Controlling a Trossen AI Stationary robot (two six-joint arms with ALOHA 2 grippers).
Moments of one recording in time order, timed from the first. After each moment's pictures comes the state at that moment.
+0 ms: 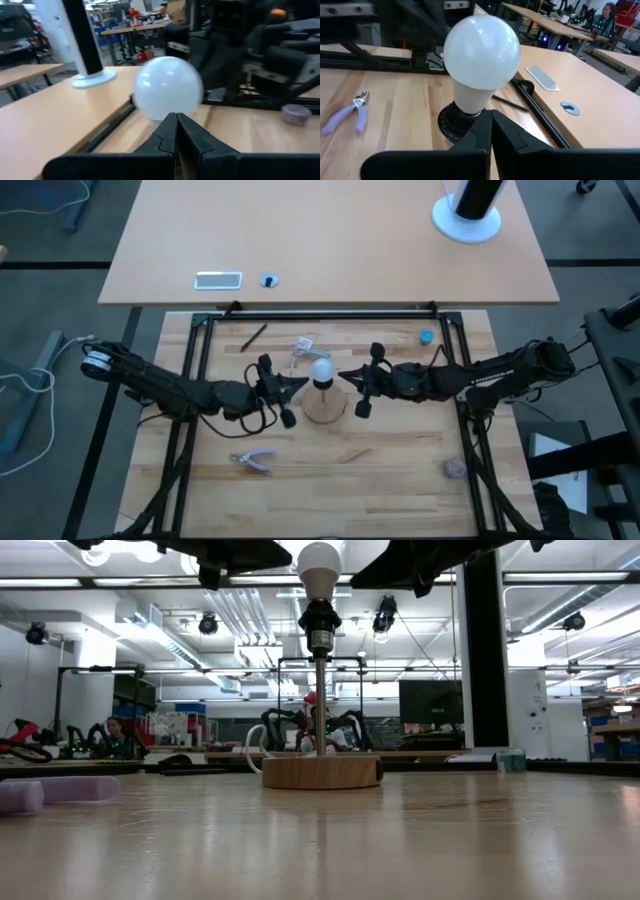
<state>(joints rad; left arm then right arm) -0.27 1.26 0.72 0.49 -0.70 0.06 0.13 1.30 0.83 0.24 0.43 -0.15</state>
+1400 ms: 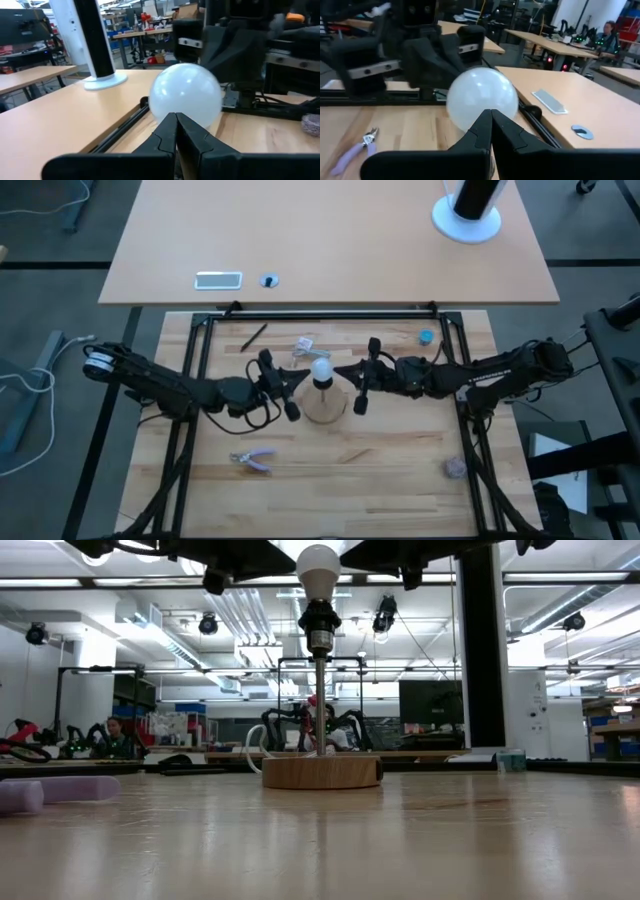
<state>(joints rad) -0.21 1.29 0.72 0.56 -0.71 0.09 0.10 1.32 0.83 0.41 0.34 -0.14</state>
